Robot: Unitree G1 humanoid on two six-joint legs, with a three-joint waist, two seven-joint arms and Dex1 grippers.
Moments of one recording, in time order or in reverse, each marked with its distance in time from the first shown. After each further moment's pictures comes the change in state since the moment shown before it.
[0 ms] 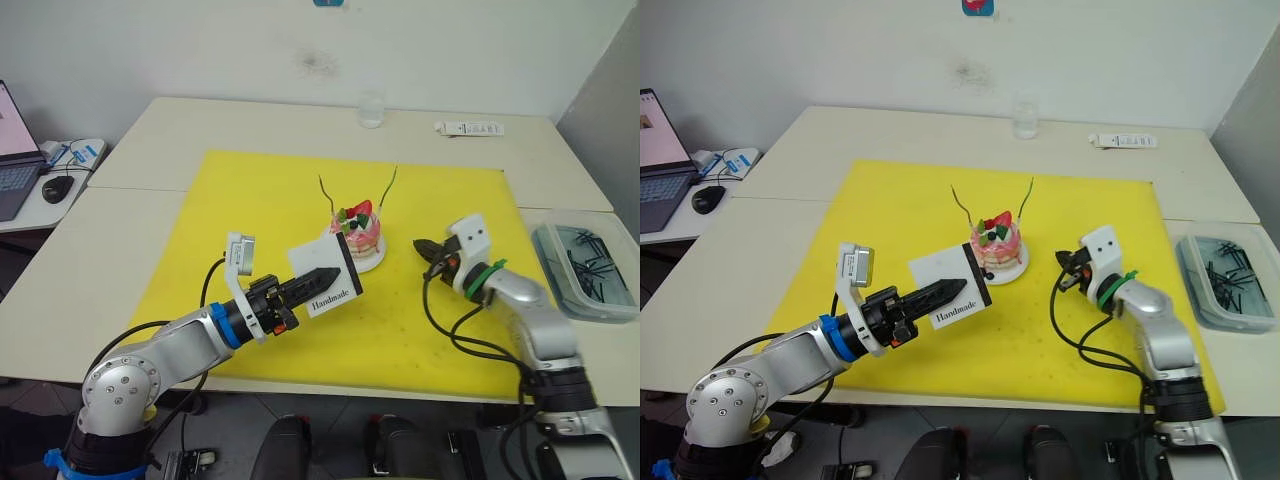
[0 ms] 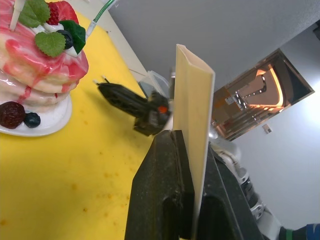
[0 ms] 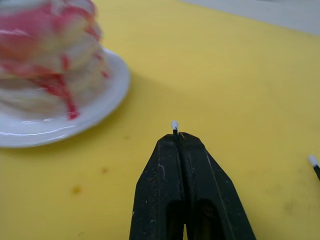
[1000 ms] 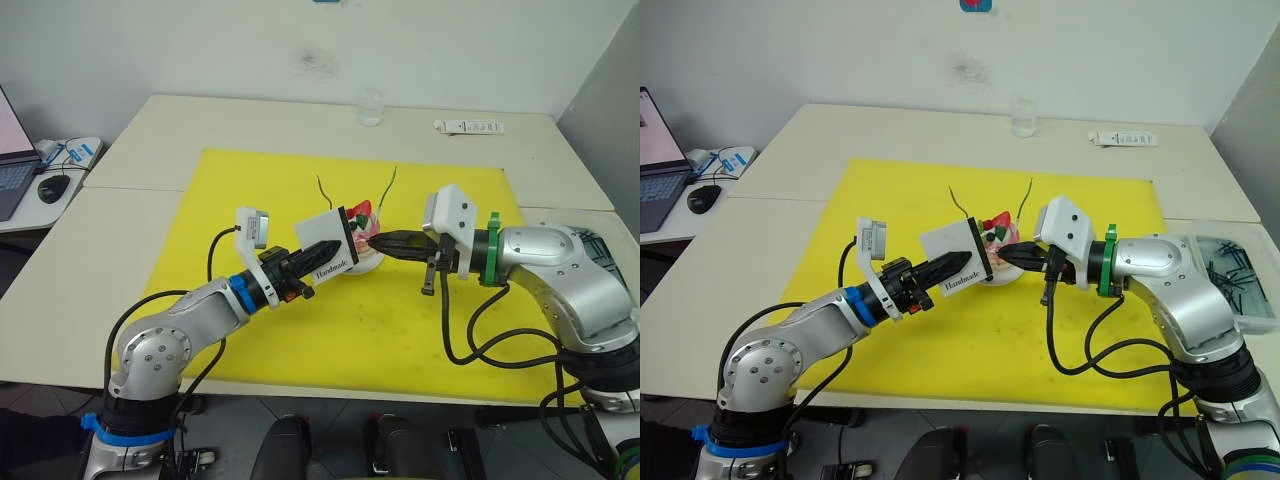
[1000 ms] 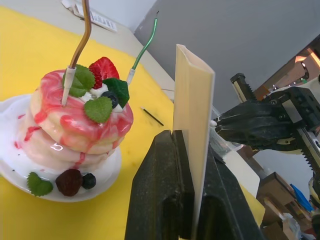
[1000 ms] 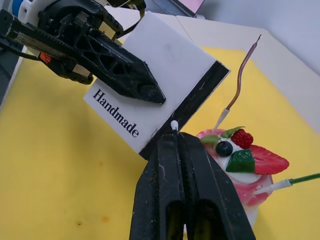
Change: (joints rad) left arm -0.166 -0.109 -0.034 0.098 0.355 -0.019 -0.073; right arm -0.185 -0.198 0.212 -0.269 0.029 -0.037 0.258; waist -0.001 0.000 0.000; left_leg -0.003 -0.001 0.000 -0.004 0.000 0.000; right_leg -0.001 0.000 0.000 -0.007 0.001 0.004
